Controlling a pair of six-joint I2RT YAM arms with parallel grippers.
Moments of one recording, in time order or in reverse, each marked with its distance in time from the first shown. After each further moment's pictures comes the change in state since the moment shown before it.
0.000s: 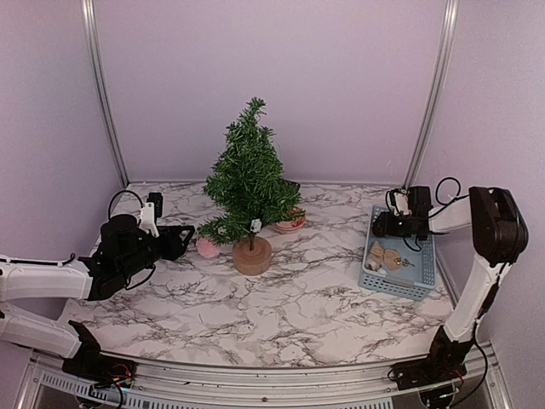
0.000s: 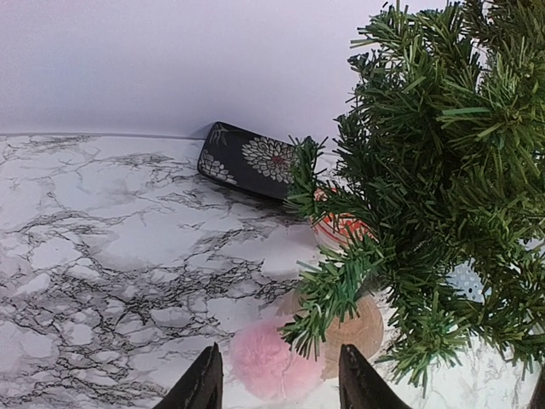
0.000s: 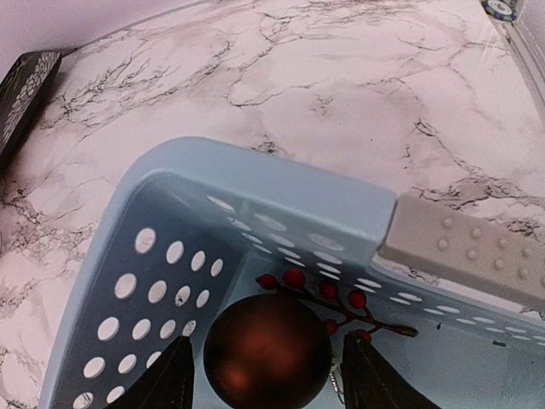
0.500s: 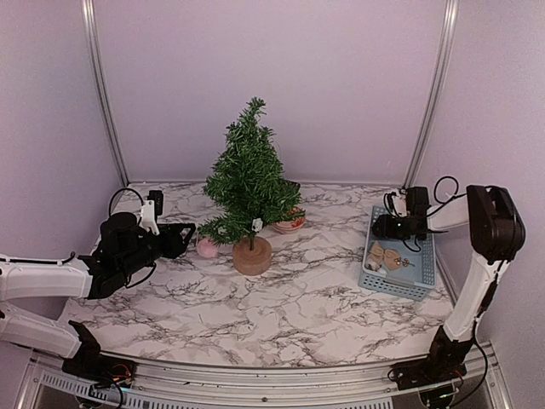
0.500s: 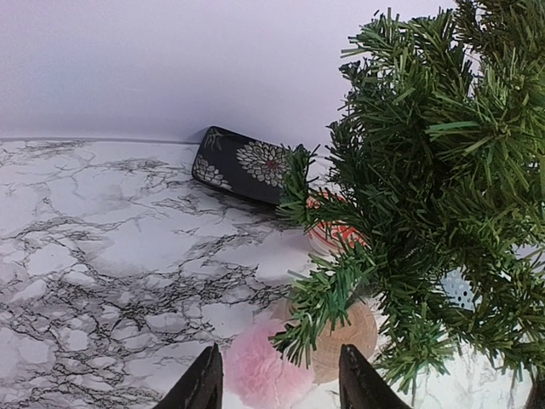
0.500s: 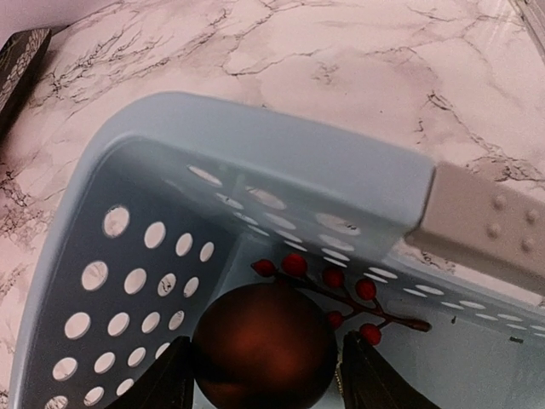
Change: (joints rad) left arm 0.000 0.000 0.016 -0.003 0.011 -0.001; right arm 0.000 0.032 0.033 -0.069 -0.011 -0.019
